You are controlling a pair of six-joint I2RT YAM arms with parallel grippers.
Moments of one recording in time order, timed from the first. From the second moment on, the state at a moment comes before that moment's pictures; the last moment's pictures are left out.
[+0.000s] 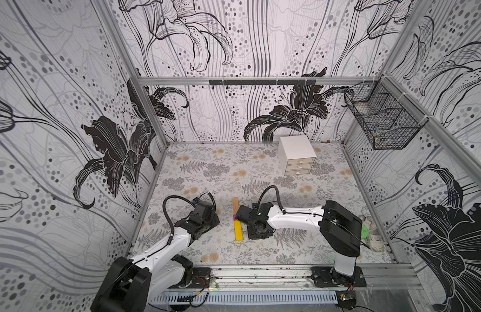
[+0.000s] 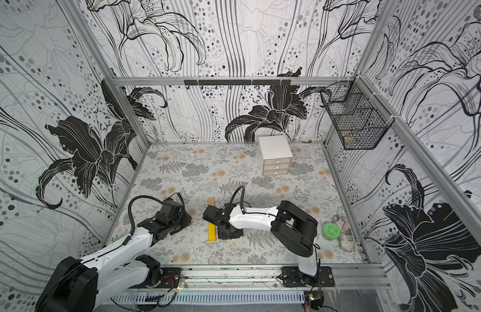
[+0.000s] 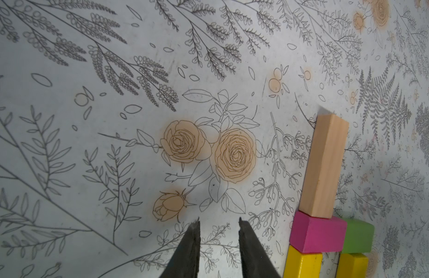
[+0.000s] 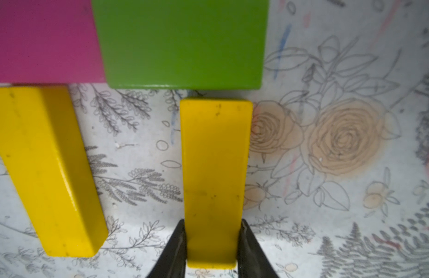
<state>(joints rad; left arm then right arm) -0.39 1.05 0.36 -0.29 -0.05 -0.90 1.14 1.89 1.24 -0.80 0.09 0.98</state>
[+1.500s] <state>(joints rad) -0.39 1.05 0.36 -0.29 -0.05 -0.90 1.14 1.88 1.23 -0.81 0.10 0.99</state>
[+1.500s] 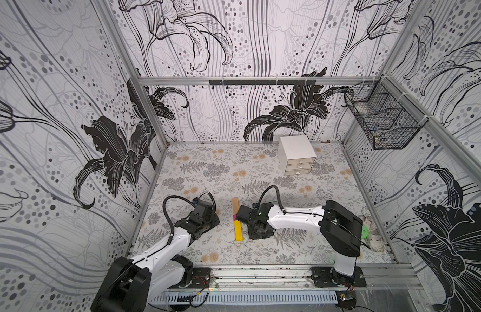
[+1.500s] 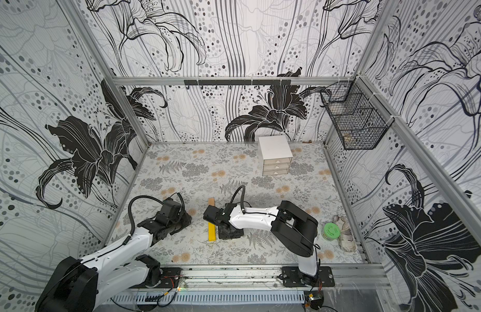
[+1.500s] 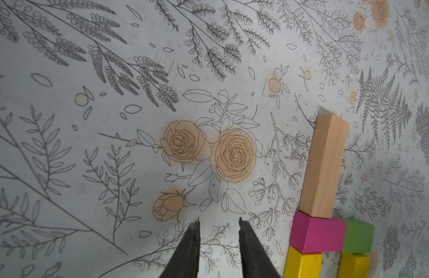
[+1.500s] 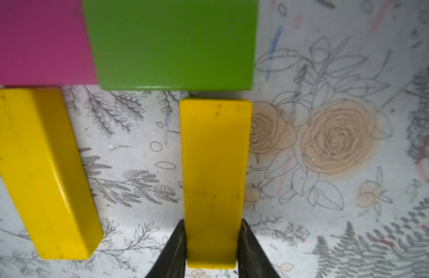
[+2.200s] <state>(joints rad) -0.39 1.04 0.36 -0.29 -0.06 -0.90 1.14 1.74 1.23 -0.84 0.11 0.96</state>
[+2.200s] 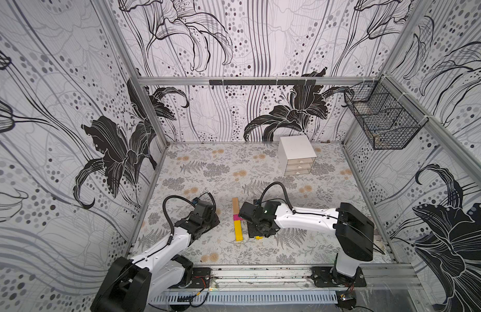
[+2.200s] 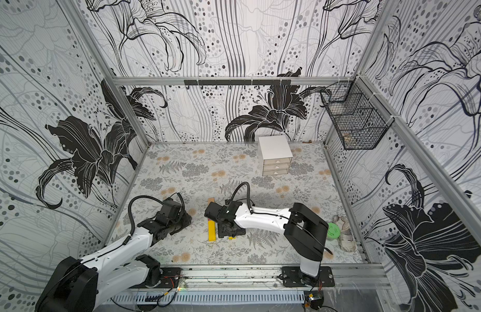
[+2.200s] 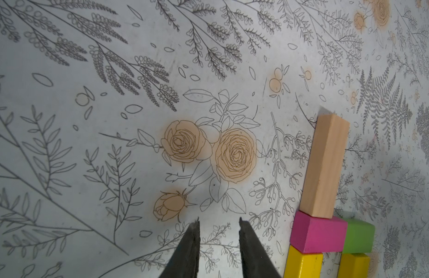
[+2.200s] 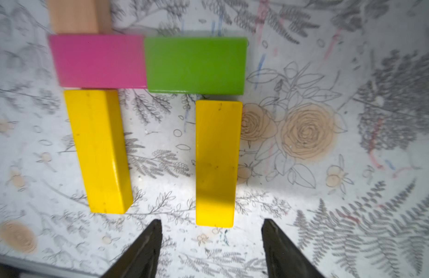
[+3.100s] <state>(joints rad) -0.39 1.07 0.40 -0.30 -0.05 -0.90 1.23 1.71 1.04 -0.84 0.15 0.98</state>
